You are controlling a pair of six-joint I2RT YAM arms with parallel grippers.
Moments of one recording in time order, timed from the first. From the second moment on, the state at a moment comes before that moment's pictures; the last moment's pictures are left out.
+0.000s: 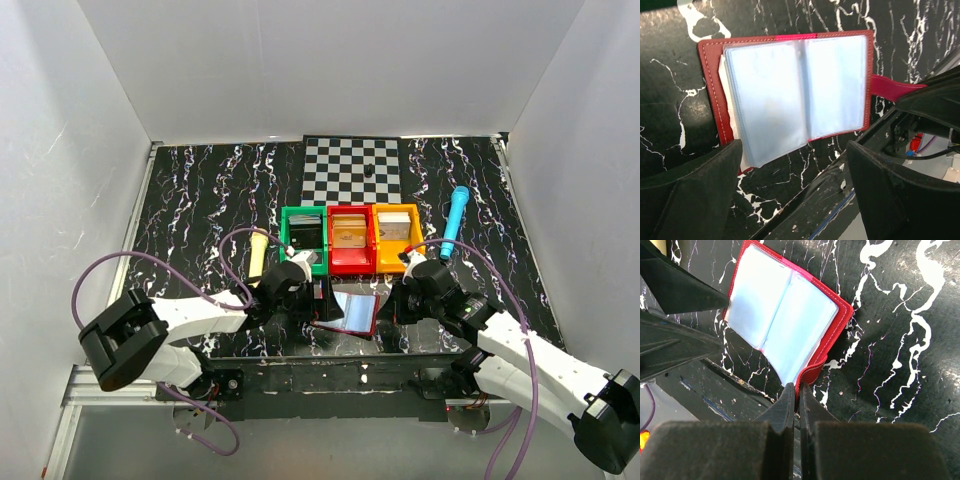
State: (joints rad) left arm -0.93 1.33 0.51 0.13 0.13 -0.83; right arm 0.73 0.79 0.42 -0.41 -0.20 0.65
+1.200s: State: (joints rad) left arm -0.93 1.47 0.52 0.31 0.31 -0.82; right arm 0.73 0.81 0.42 -0.41 -0.20 0.65
